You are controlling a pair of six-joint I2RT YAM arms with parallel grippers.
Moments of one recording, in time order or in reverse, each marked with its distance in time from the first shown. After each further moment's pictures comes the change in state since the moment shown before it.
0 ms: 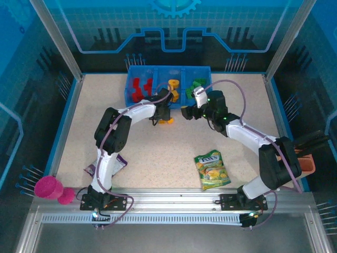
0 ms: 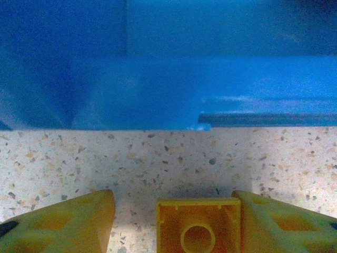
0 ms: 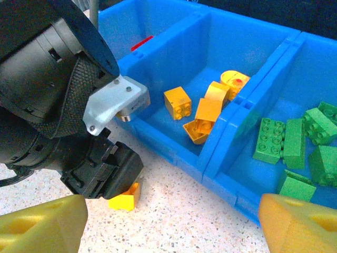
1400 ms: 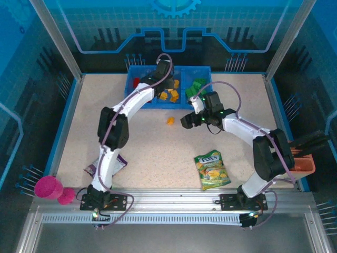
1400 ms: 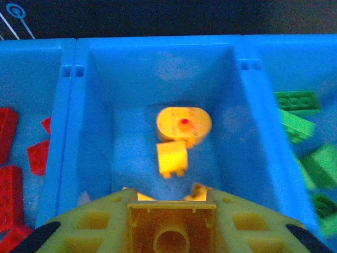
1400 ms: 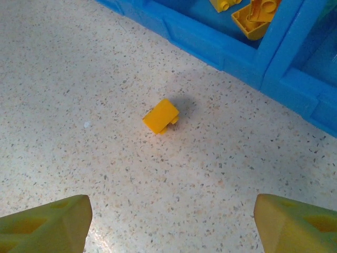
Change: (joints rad) left arm 0.053 0.145 0.542 0.077 -0.057 0.185; right arm -0.013 0.090 0.094 -0.355 -0.152 0.027
